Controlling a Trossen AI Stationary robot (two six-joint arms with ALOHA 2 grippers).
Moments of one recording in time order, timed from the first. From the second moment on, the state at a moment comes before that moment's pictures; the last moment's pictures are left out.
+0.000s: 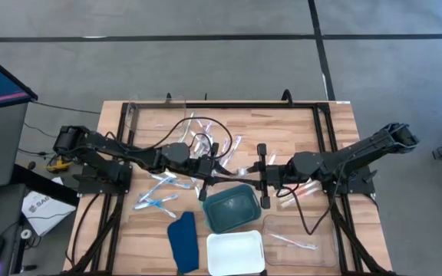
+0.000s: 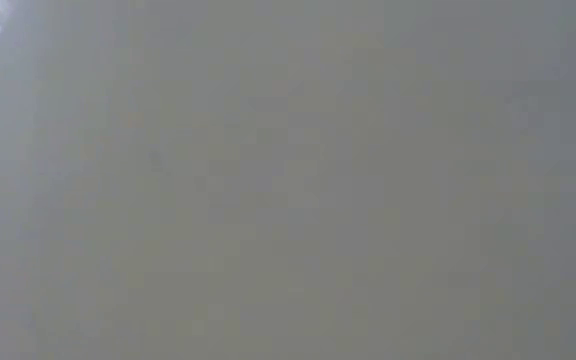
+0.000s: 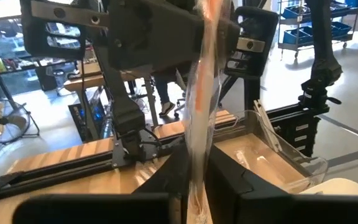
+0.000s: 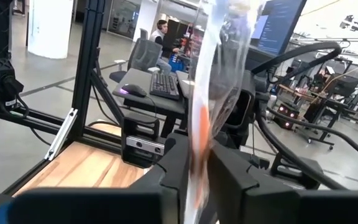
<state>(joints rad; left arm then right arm) -0.12 1.50 0.94 0.50 0.08 0.17 0.34 1.29 0.91 0.39 0.27 -0.30</state>
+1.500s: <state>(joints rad) -0.13 1.39 0.93 0.17 -0.03 0.02 0.27 1.29 1.00 0.05 0.27 0.16</state>
